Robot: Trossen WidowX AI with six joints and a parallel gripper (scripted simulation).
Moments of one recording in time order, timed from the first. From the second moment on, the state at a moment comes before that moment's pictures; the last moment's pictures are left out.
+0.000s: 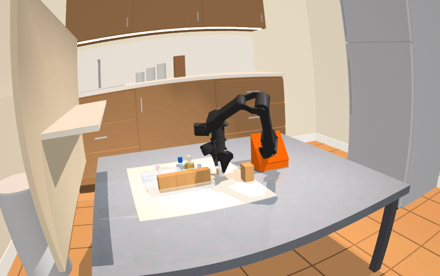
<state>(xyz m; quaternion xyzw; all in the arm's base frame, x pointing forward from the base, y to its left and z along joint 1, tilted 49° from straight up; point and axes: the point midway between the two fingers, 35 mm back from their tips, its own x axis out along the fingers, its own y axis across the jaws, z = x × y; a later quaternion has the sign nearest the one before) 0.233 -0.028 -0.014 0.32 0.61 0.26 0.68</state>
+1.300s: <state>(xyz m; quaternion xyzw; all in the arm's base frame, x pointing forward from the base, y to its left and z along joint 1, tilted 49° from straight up) 0.218 -0.098 0.037 0.32 0.61 0.26 0.68</state>
